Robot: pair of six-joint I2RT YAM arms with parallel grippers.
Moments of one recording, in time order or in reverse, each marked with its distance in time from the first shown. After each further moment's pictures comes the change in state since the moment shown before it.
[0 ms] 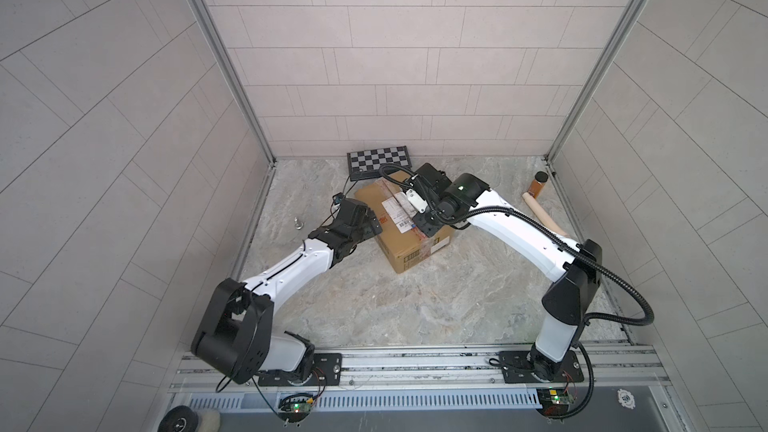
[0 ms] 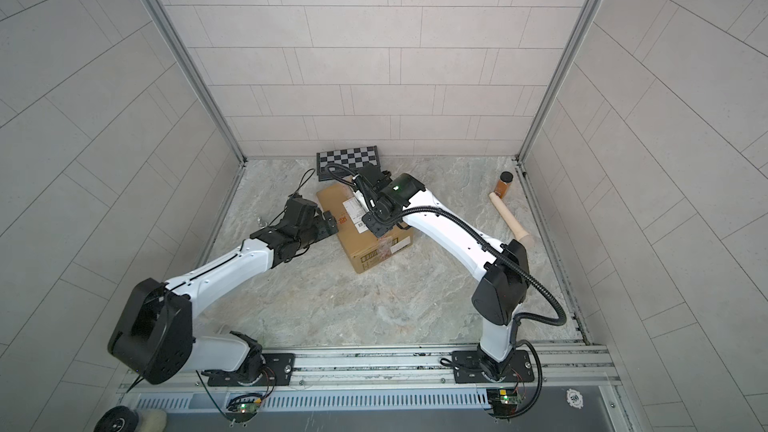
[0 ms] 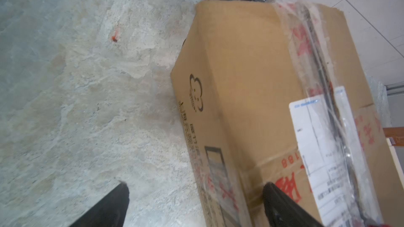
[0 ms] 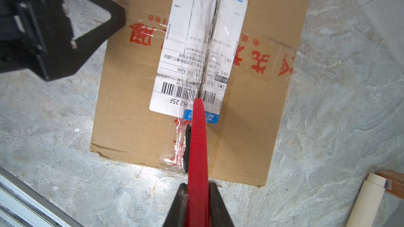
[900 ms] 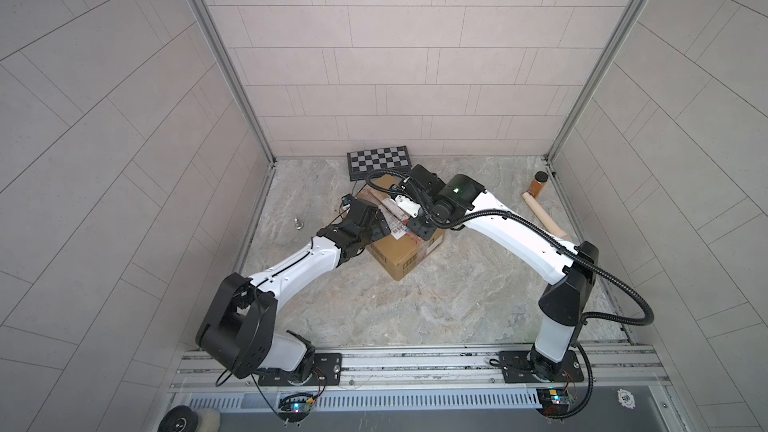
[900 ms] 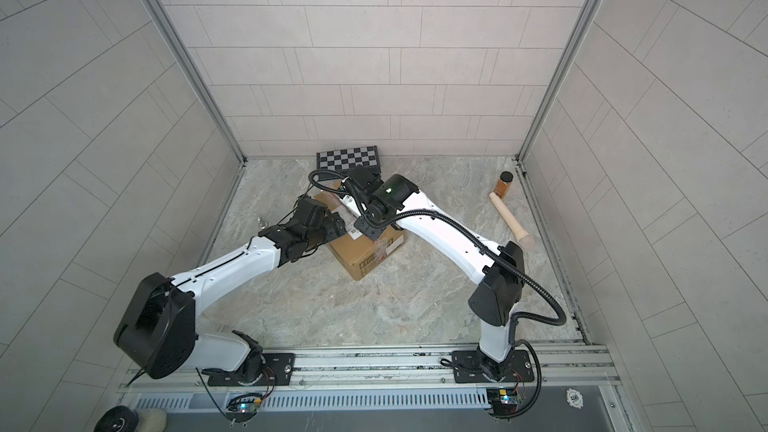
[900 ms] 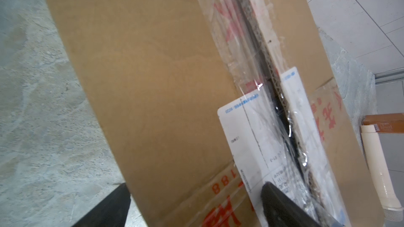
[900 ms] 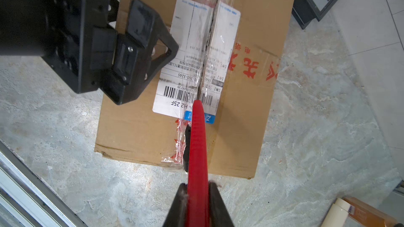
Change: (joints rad) left arm -0.089 0.085 0.060 -0.017 -0.014 -0.105; right arm 0.072 0.016 0.081 -0.055 0.054 -0.117
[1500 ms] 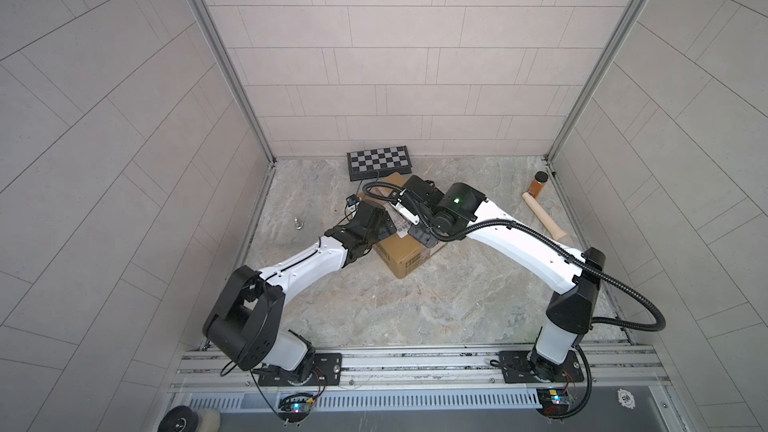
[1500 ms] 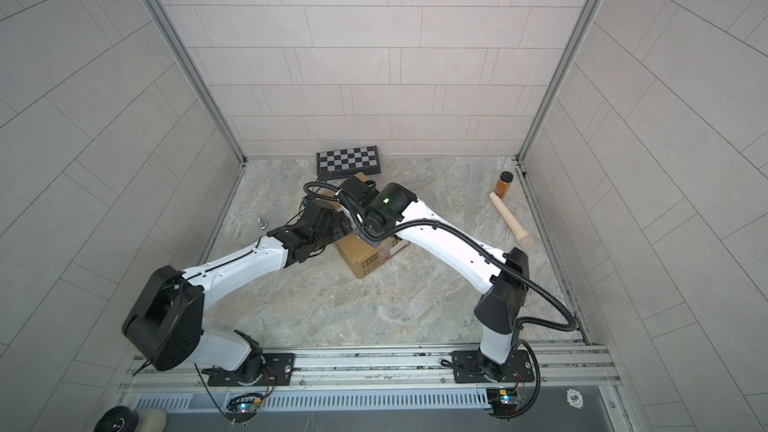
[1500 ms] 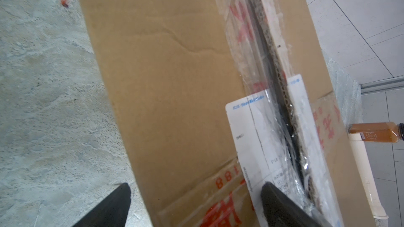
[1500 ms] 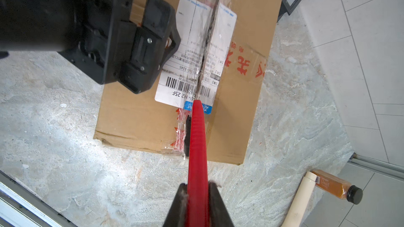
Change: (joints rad) left arm -0.022 0.040 0.001 0.064 -0.026 -0.058; right arm 0.081 -0.058 -0.040 -0.035 0.158 0.055
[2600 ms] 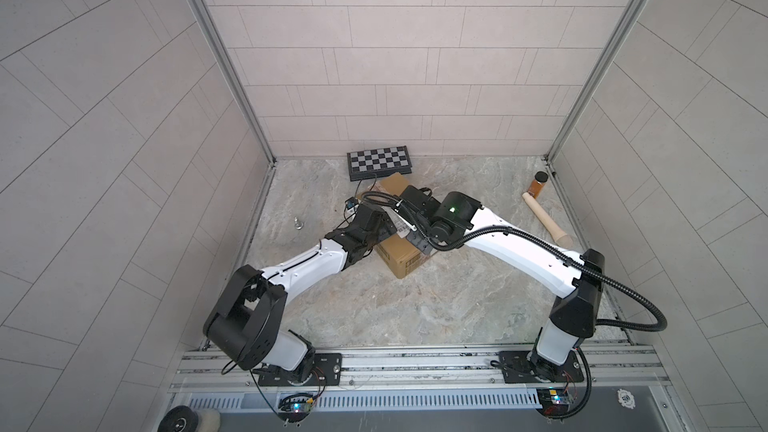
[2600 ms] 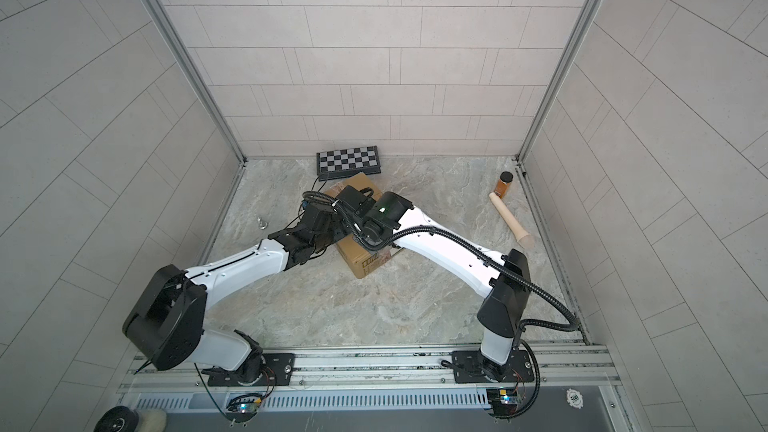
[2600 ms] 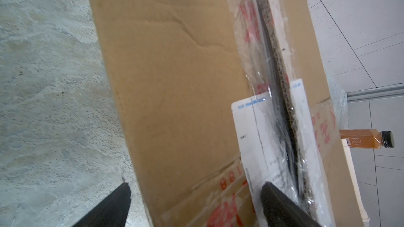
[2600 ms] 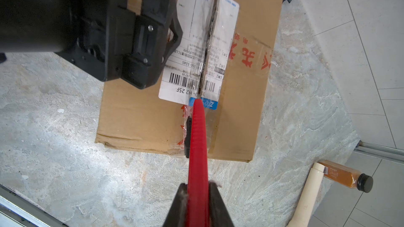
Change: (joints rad) left arm 0.001 0.010 -0.042 0.072 0.013 -0.053; right arm 0.029 -0.006 -0.066 0.033 0.026 0.090
